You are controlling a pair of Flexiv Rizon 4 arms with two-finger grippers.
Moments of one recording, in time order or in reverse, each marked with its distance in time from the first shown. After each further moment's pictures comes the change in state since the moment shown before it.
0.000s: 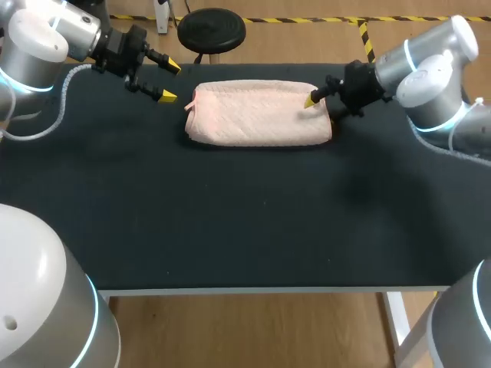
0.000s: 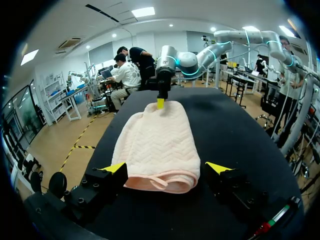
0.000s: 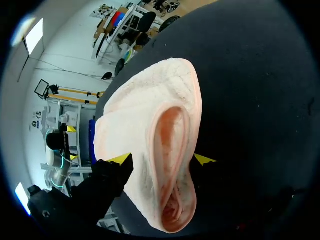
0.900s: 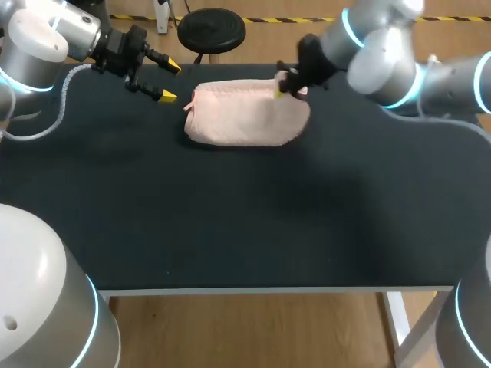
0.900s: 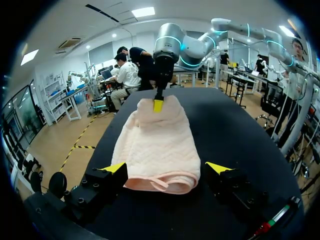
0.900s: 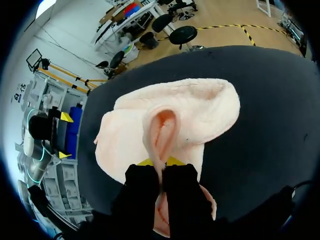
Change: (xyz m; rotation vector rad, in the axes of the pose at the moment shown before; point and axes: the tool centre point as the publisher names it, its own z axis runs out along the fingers) left arm 0.000 0.000 0.000 0.000 0.000 0.000; right arm 0.107 0.001 0.039 -0.027 -0.200 -0.200
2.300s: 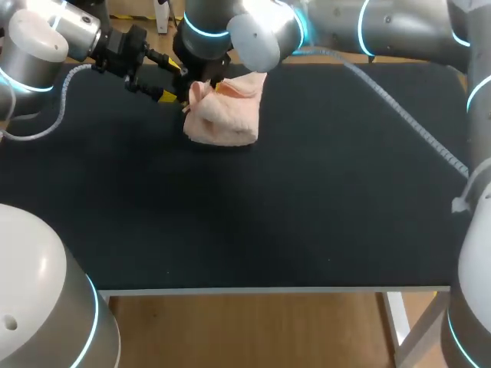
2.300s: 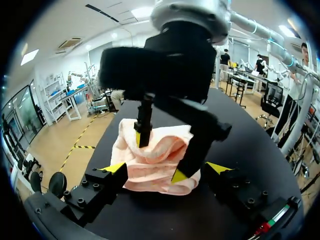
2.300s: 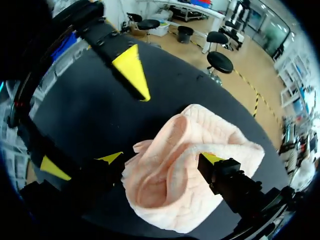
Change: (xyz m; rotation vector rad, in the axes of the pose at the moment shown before) left arm 0.000 0.000 0.000 0.000 0.000 0.000; right arm 0.155 -0.004 0.081 0.103 -0.416 -0.712
